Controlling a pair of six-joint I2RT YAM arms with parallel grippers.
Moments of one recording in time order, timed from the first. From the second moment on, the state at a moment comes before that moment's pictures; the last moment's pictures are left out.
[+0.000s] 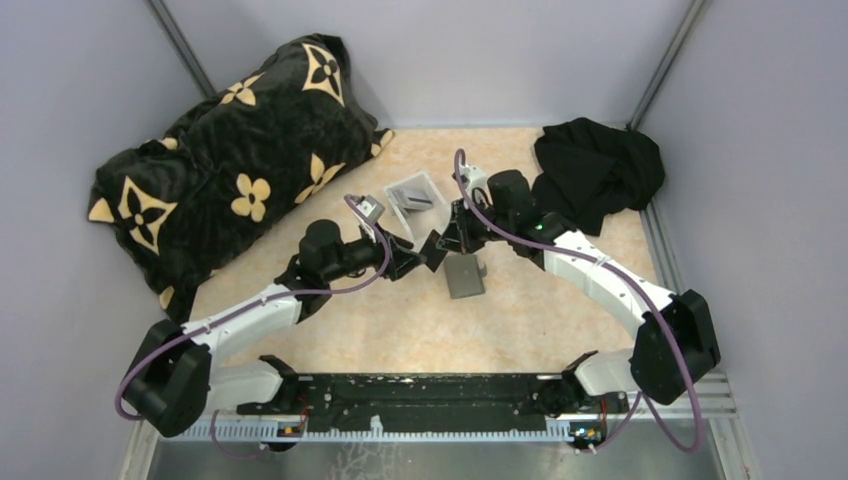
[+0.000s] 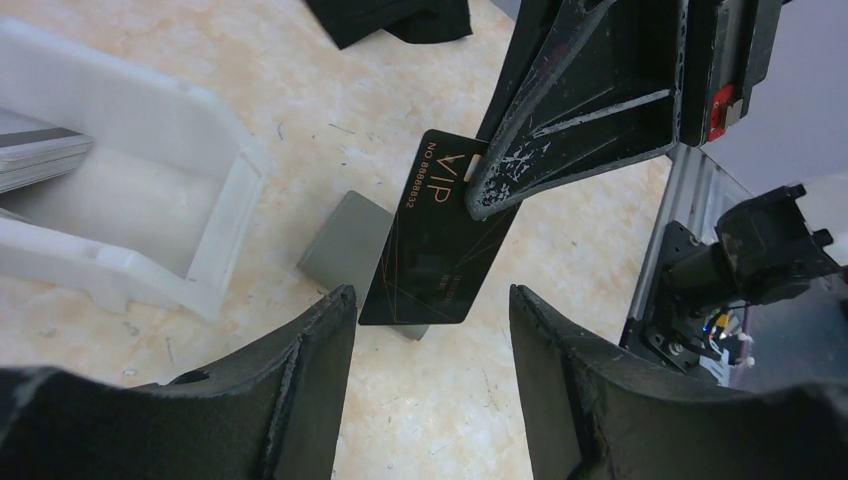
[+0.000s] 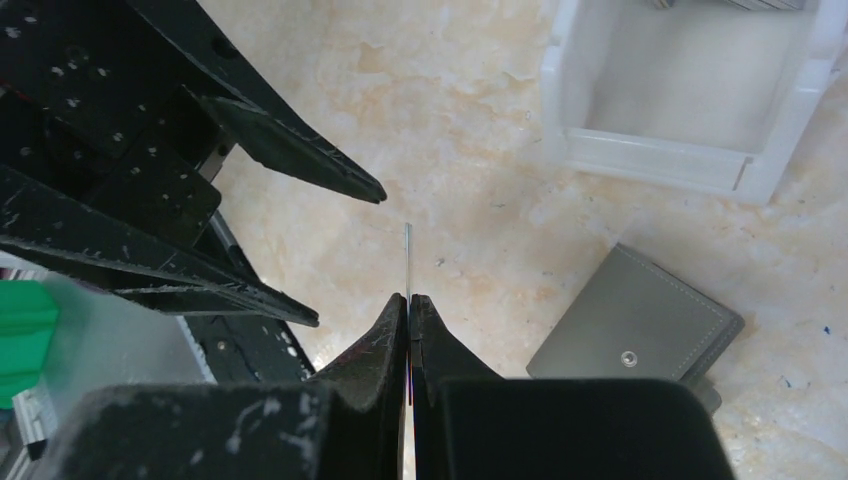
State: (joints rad) left arm -0.61 1.18 0.54 0.50 0.44 -0.35; right arm 0.59 1.33 1.02 -0.28 -0.46 0.28
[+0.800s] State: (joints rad) left arm -0.50 1.43 0.65 0.56 0.80 -0.42; right arm 0.51 1.44 0.97 -0.12 -0.79 0.37
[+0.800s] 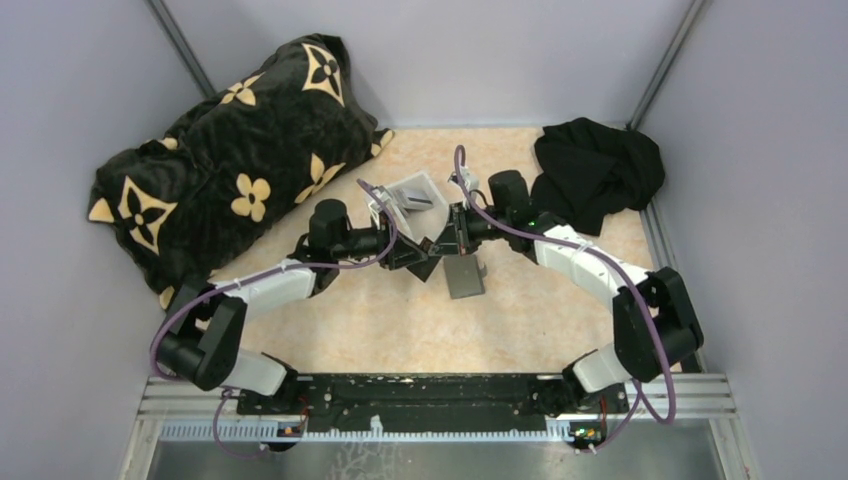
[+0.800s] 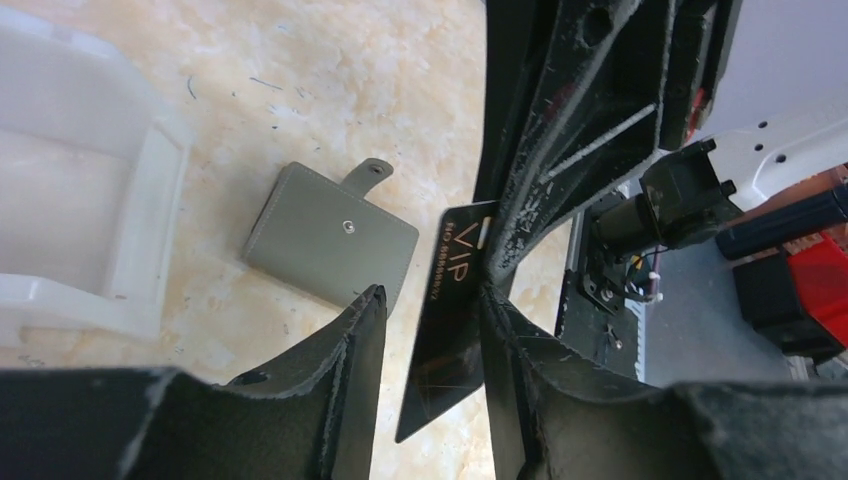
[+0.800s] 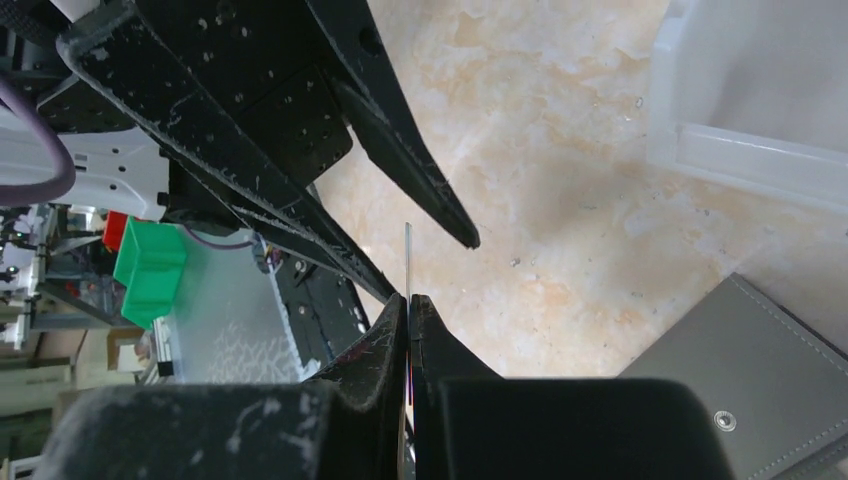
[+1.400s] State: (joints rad) left arm -0.49 1.47 0.68 0.58 0.85 -0.44; right arm 0.45 1.50 0.93 0.02 -0.86 0.44
